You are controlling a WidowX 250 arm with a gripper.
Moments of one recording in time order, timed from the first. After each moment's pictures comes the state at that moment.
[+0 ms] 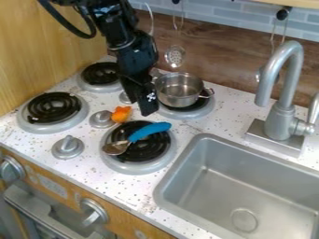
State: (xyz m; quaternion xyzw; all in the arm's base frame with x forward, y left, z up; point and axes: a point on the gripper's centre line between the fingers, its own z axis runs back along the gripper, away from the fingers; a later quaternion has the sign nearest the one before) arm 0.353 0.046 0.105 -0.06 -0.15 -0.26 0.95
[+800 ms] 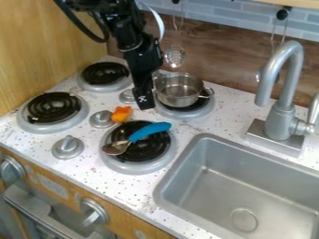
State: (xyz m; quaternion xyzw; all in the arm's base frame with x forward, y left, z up) arm 0.400 0.048 0.091 0.03 -0.18 -0.49 0.85
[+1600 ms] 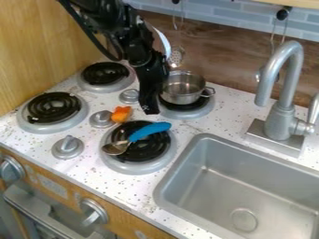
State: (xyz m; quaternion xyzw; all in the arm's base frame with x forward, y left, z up) arm 0.449 0.028 0.056 0.07 -0.19 -0.59 0.78
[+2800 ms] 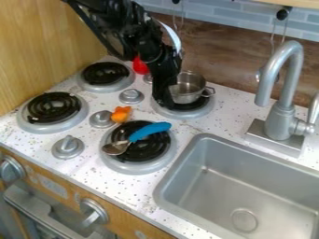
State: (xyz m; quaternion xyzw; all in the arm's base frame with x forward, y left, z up) arm 0.470 0.005 0.066 0.08 -0.25 -0.60 0.75
